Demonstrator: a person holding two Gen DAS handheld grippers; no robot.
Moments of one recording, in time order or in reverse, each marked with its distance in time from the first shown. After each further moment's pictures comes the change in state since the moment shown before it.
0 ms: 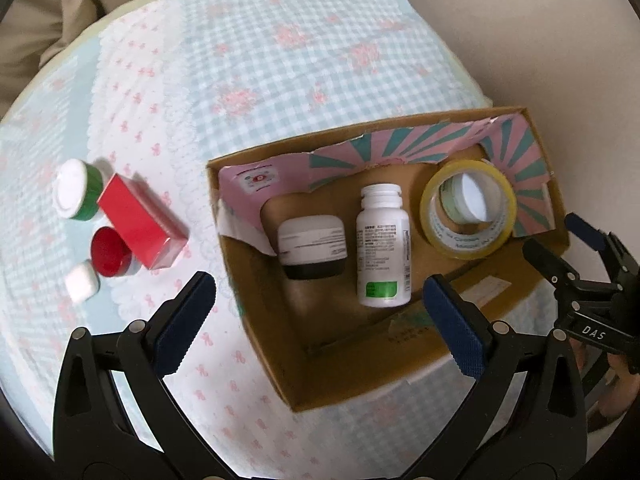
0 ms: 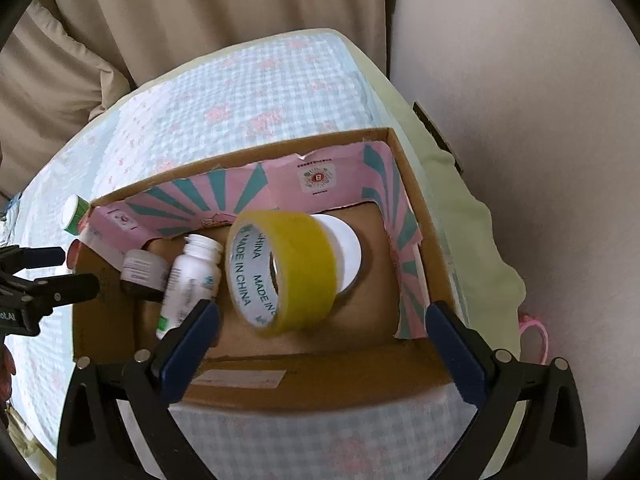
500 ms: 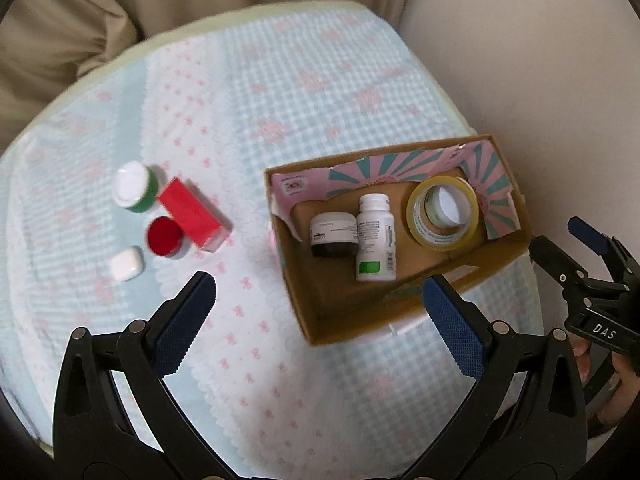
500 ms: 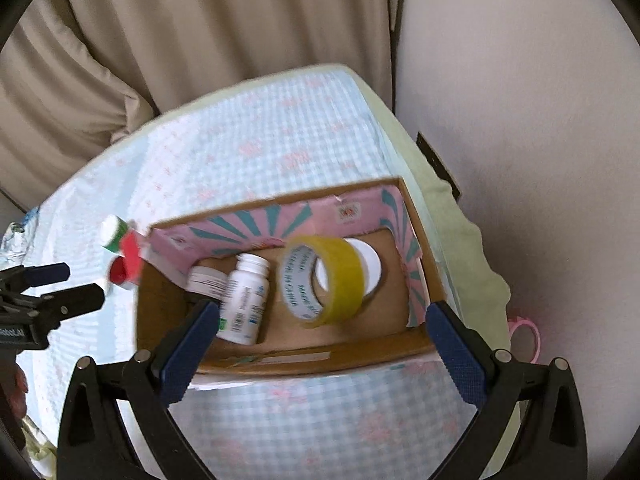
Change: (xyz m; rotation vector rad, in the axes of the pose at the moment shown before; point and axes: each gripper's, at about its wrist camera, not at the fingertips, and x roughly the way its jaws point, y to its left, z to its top) left arm -0.097 0.007 -0.040 -0.029 -0.133 0.040; right arm -0.080 0.032 -0.003 0.004 -0.098 0.032
